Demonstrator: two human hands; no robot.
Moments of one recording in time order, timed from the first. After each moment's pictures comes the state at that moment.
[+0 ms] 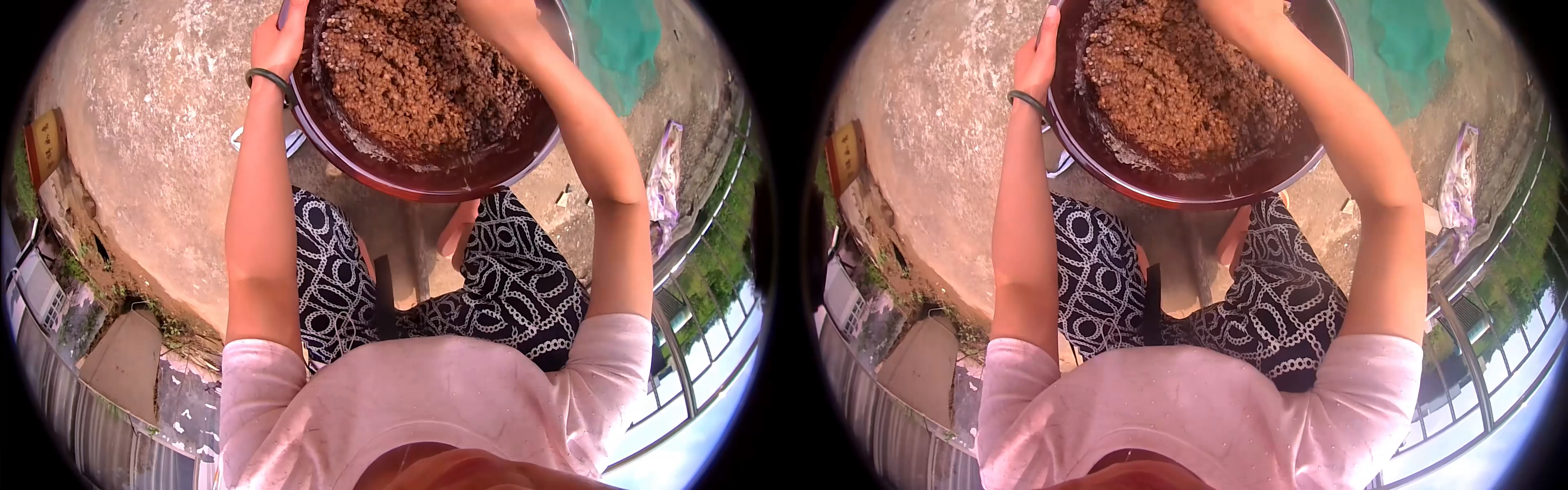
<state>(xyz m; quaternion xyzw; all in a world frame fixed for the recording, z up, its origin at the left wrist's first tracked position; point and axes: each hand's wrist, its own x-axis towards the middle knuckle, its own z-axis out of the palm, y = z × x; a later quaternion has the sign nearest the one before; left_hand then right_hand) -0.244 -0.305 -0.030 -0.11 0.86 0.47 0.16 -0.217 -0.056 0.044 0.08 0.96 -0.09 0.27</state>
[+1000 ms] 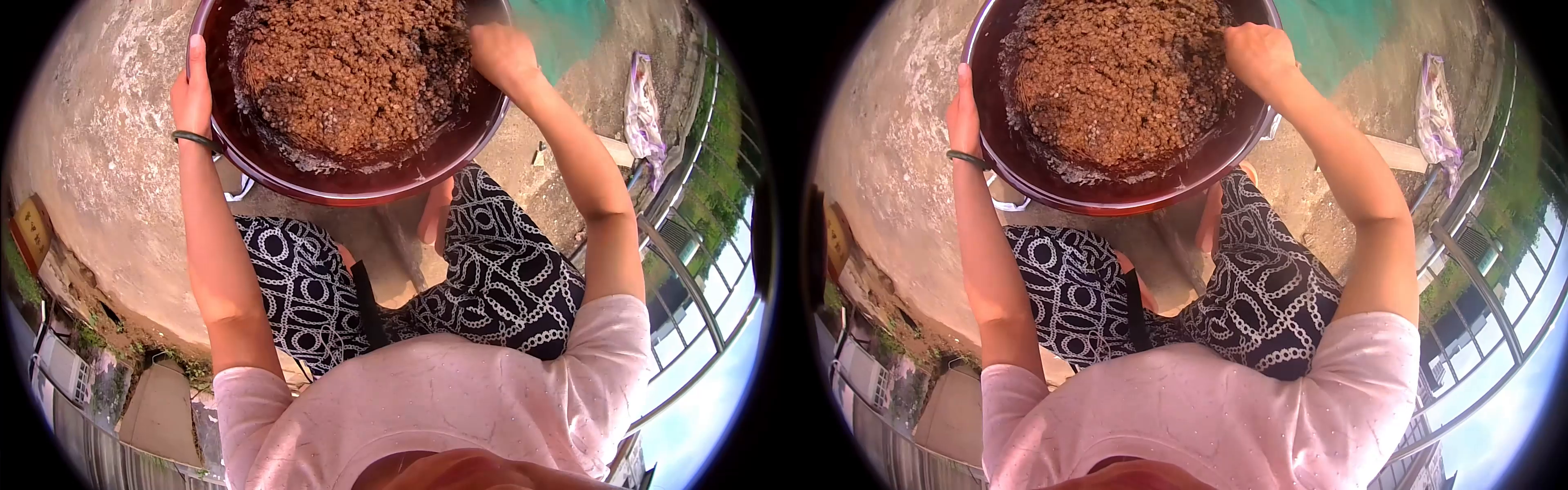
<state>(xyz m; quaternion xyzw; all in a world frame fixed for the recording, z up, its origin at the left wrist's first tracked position) -0.247 -0.315 -0.051 -0.10 0.85 0.47 0.19 -0.088 0.057 -0.029 0.07 0.96 0.05 0.27</state>
